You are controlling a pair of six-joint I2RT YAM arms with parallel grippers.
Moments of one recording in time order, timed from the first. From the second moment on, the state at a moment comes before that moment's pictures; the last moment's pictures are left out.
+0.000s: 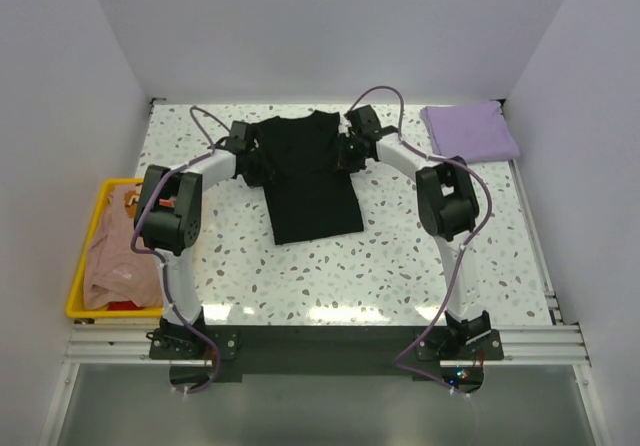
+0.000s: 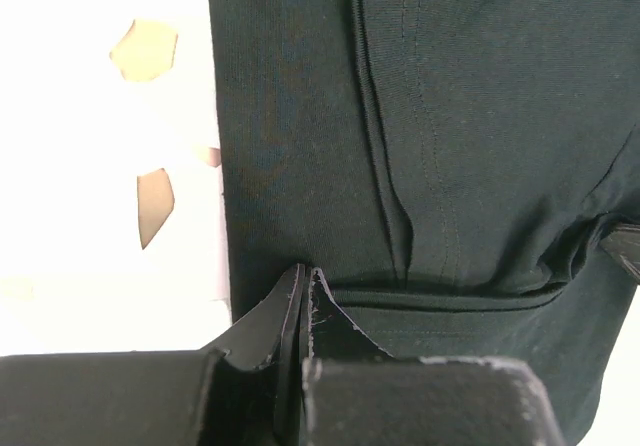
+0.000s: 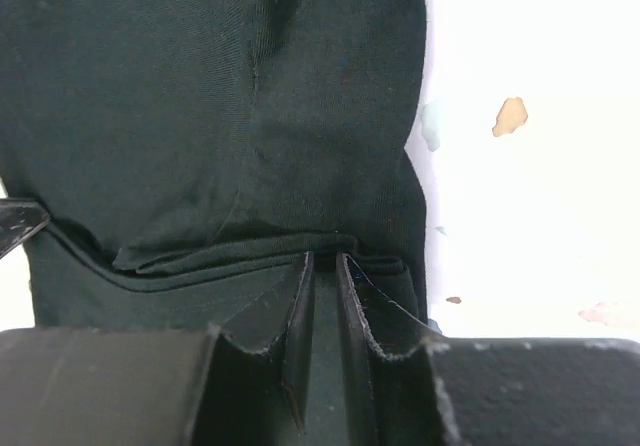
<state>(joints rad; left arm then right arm) -0.22 2.03 1.34 -0.32 0.11 -0.64 0.42 2.30 1.82 -0.48 -0.18 0.46</state>
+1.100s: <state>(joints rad) -0.47 1.68 0.78 -0.04 0.29 -0.74 0.52 1.89 1.09 -0.17 -0.38 0.63</state>
